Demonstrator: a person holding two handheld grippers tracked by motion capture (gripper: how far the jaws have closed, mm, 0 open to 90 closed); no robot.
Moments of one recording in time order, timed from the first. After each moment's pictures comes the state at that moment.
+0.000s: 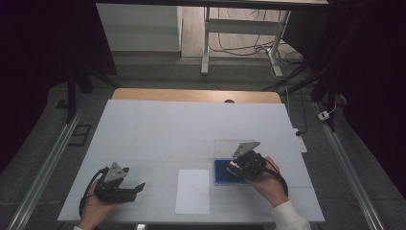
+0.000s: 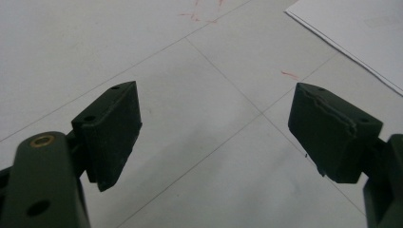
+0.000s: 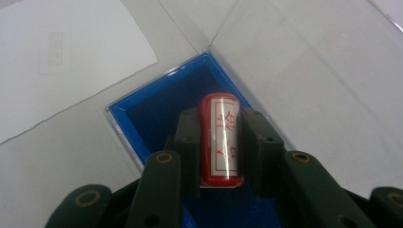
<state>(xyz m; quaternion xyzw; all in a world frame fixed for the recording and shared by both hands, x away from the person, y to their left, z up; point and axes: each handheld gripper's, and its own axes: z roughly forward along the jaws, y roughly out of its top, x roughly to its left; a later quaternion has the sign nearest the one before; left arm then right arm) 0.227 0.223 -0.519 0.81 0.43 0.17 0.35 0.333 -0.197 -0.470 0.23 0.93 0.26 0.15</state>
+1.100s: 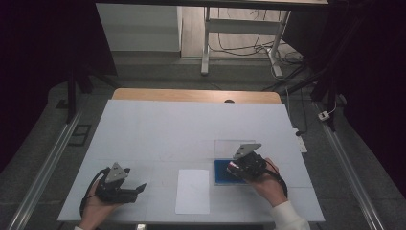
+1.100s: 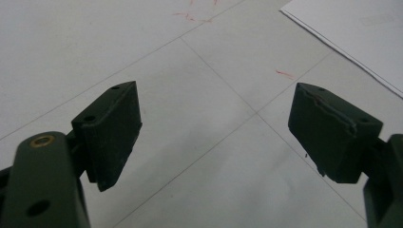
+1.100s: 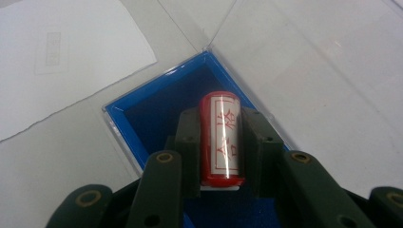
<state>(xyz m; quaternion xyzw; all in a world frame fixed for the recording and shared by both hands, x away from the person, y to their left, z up) 0.226 0.220 -0.519 0.82 0.43 0.17 0.35 0.333 -0.201 -0.478 0.23 0.92 0.28 0.15</state>
